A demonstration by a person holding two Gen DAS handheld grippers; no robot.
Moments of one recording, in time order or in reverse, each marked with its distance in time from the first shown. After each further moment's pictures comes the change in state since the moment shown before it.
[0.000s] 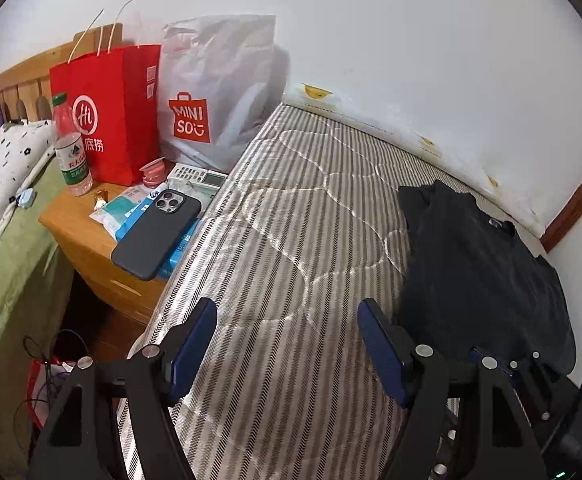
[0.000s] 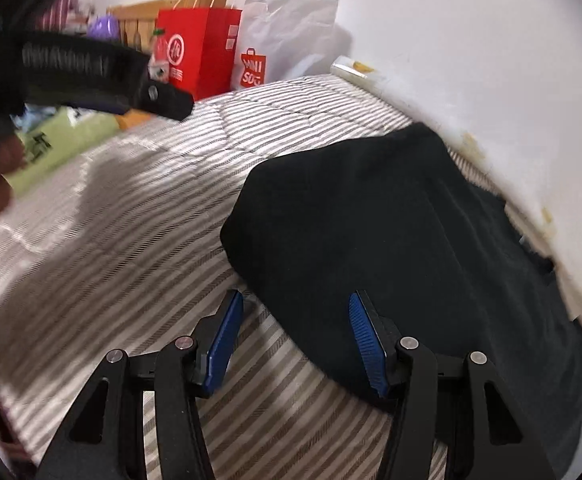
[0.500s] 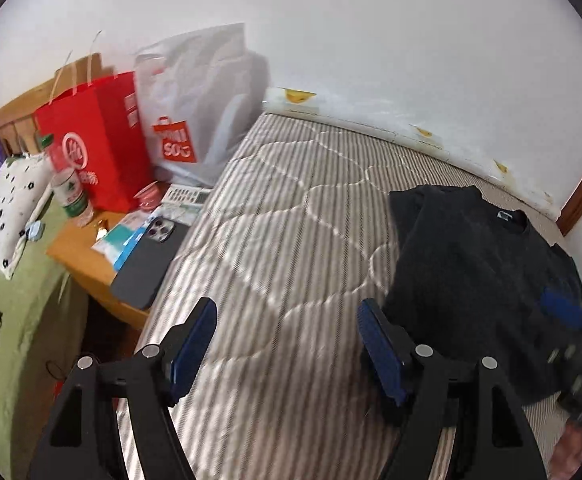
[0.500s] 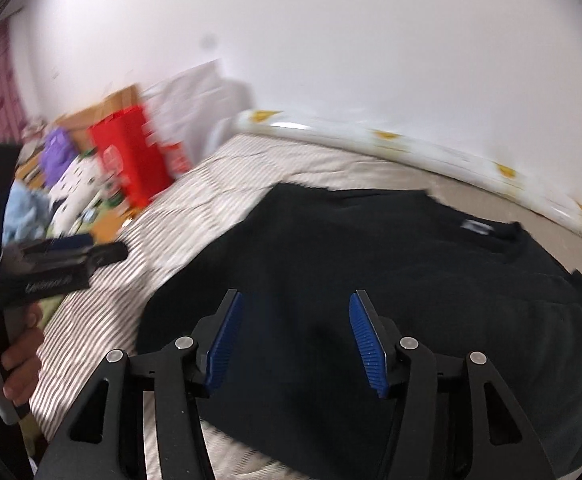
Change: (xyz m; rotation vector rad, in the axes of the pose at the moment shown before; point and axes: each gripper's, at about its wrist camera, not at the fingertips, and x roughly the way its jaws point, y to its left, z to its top) left arm 0.006 -0.043 0.024 0.087 0.014 0.086; right arm -0.033 -0.125 0.029 0.352 -0.084 0.109
